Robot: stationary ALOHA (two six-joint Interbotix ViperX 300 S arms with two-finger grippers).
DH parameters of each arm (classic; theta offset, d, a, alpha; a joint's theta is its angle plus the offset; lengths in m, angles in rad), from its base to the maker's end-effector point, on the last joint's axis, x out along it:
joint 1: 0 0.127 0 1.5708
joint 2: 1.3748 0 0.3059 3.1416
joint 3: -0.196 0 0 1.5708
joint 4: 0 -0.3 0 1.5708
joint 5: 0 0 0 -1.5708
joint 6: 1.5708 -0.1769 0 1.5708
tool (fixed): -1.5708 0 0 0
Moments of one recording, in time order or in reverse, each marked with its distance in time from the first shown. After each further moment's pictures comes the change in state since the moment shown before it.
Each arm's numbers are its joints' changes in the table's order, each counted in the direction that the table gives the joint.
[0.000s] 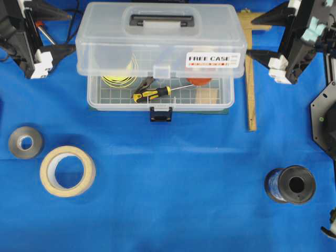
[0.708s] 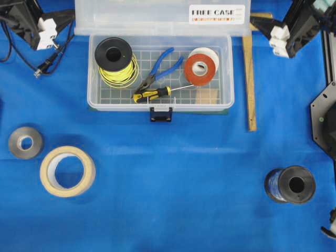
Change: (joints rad) left arm 0.149 -0.078 -0.086 0.000 0.006 -0.006; right arm -0.160 -0.023 -0.029 0.000 0.106 0.000
